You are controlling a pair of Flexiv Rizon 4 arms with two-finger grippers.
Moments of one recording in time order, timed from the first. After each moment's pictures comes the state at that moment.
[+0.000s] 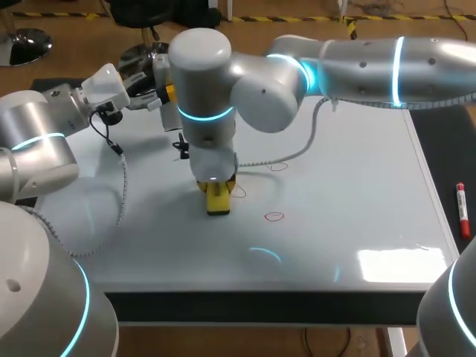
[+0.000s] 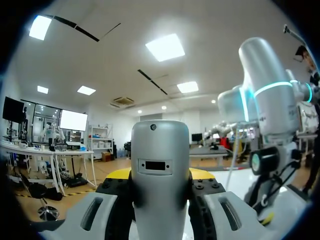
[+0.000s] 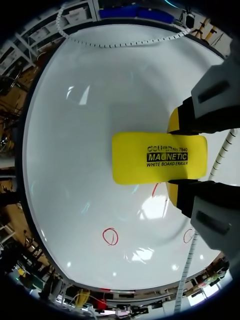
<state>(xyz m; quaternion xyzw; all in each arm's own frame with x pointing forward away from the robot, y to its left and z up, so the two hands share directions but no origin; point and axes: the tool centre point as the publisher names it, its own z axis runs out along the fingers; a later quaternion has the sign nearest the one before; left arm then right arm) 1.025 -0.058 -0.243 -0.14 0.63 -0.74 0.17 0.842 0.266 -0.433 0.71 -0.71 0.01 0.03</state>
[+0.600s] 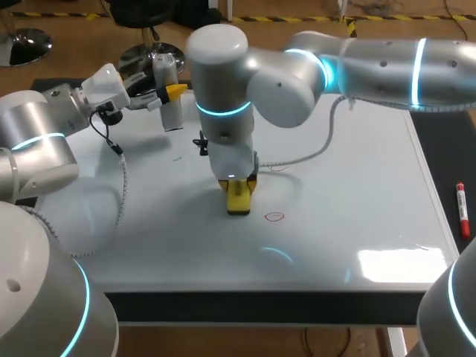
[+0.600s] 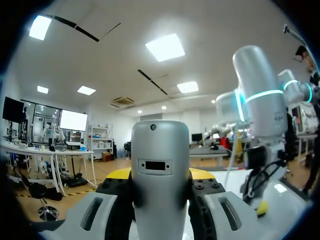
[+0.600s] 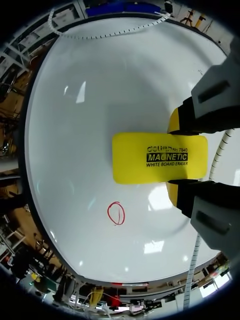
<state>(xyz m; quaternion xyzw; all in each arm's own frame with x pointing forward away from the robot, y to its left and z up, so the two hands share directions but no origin) 1.025 -0.058 -0.243 -0.14 0.63 -0.74 0.17 0.840 0.214 -0.433 0.67 -0.74 0.01 0.06</state>
